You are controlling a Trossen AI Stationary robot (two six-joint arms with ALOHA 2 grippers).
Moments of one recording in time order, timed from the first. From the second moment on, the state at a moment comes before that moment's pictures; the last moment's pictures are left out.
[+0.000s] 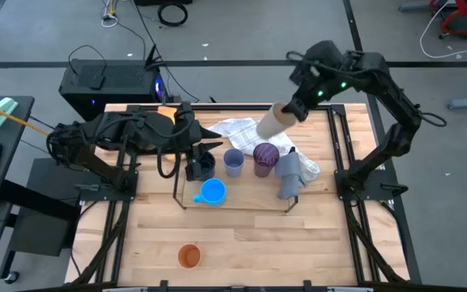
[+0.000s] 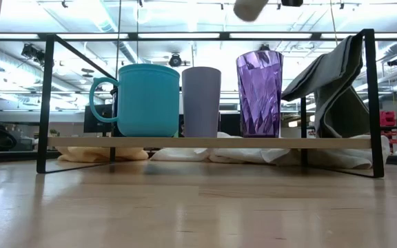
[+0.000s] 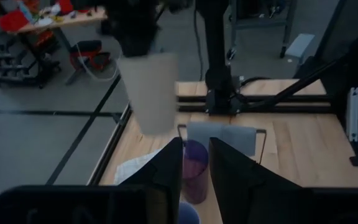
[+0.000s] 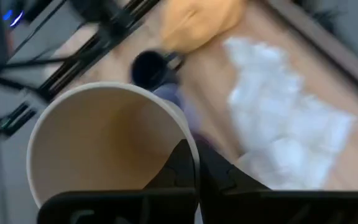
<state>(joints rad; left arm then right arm) -0.19 1.50 2.00 -0.90 -0.43 -0.01 -0.44 1.54 2.15 -1.50 -0.30 0.32</state>
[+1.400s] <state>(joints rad) -0.14 1.68 2.00 -0.94 -0.20 0.29 -0.18 1.91 2.33 -1.56 -0.43 0.38</state>
